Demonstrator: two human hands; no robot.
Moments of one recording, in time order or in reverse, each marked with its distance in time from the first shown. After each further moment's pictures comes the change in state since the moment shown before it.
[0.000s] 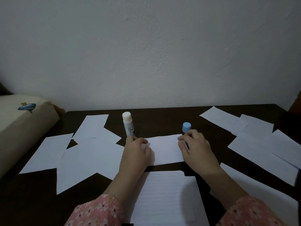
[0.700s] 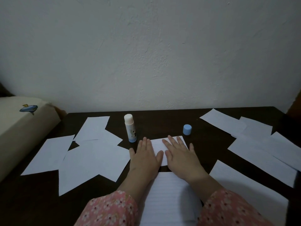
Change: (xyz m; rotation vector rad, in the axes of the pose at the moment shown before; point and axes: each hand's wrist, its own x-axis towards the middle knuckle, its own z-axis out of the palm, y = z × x) left_hand 0.003 0.010 0.018 0.459 -0.366 0.064; right_hand 0.004 -0.027 0.029 -0.181 -0.352 -0.039
